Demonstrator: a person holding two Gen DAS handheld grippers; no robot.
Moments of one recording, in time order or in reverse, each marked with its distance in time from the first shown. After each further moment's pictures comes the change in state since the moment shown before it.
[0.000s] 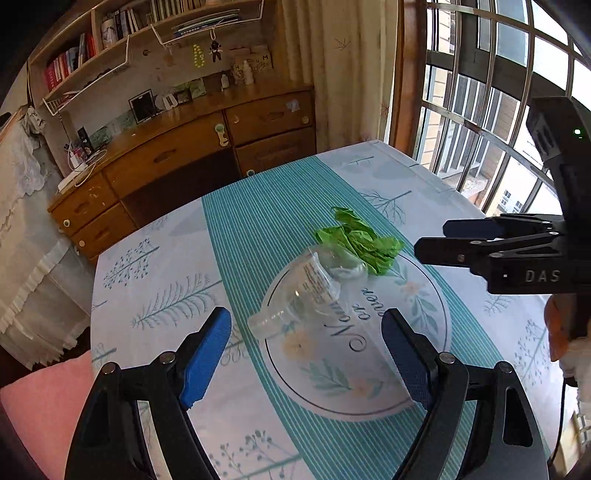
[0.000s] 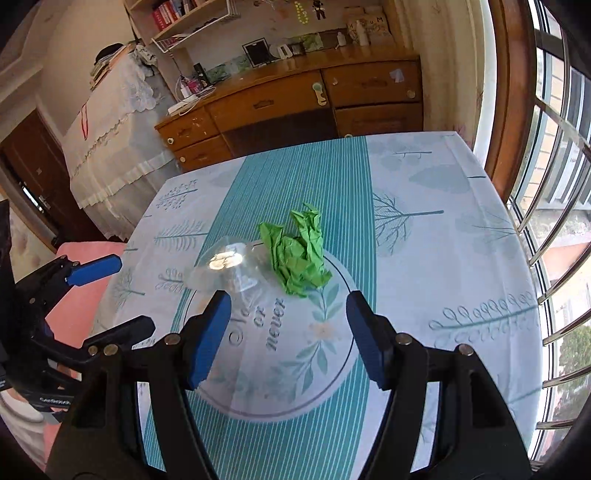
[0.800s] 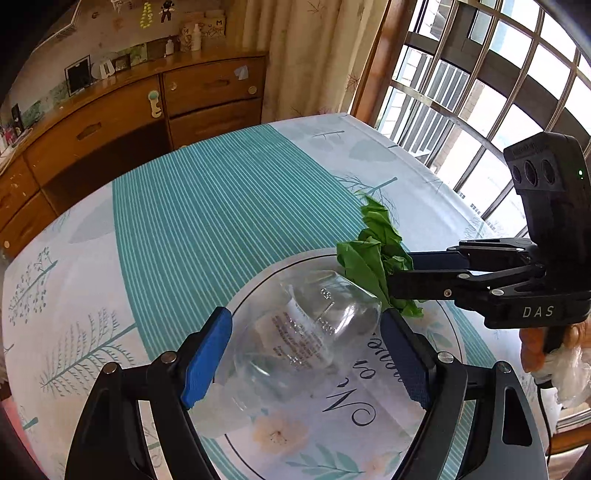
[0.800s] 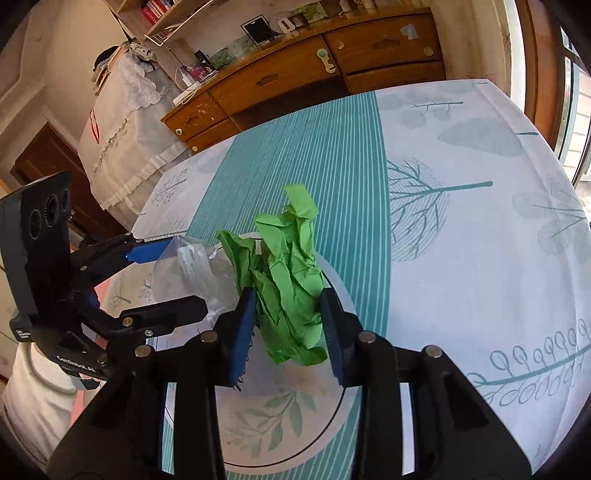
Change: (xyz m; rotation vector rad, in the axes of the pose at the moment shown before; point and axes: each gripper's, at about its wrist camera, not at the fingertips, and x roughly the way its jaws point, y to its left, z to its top) left arm 0.135 0.009 0.028 0.014 0.094 -0.307; right arm 0.089 -0.046 0.008 0.042 0.070 0.147
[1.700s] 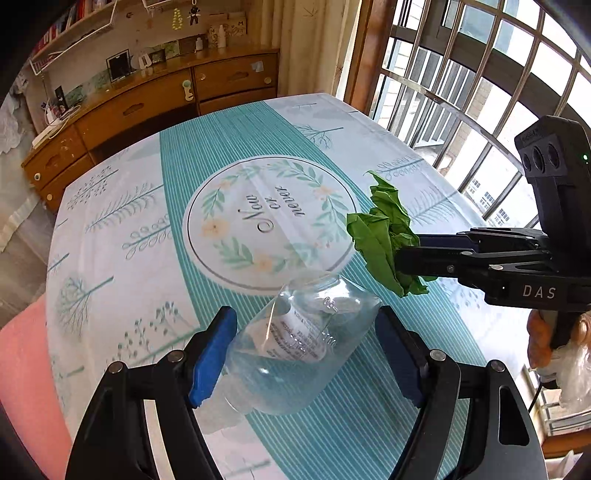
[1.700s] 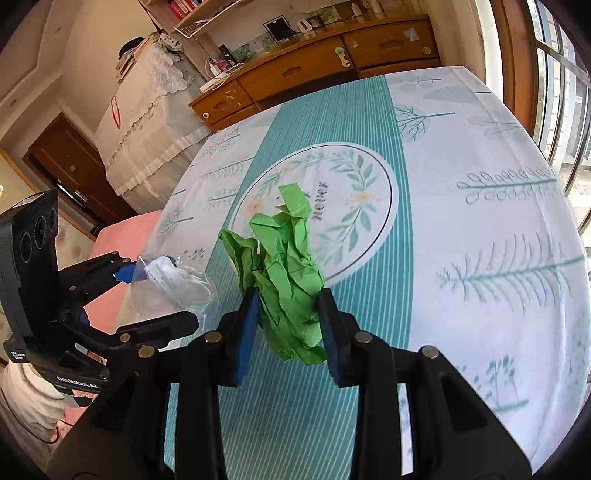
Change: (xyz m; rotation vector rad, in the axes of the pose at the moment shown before) left arm -0.126 -0.136 -0.142 -0.068 0.021 0.142; right arm -0.149 0.081 -0.168 -0.043 0.010 0.028
